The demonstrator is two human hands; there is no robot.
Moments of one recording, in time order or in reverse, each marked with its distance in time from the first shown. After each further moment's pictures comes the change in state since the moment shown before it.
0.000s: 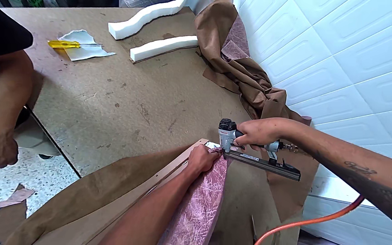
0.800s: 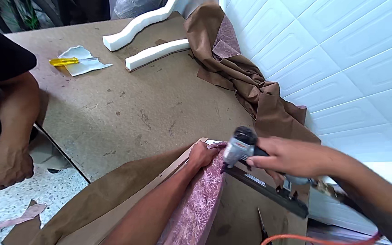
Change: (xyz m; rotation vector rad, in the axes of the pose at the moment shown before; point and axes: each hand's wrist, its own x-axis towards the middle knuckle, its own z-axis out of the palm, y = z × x) left_hand 0.002 0.001 -0.008 0.030 -0.009 0.052; right_hand -0.107 0.001 0.085 0.246 0.233 -0.177
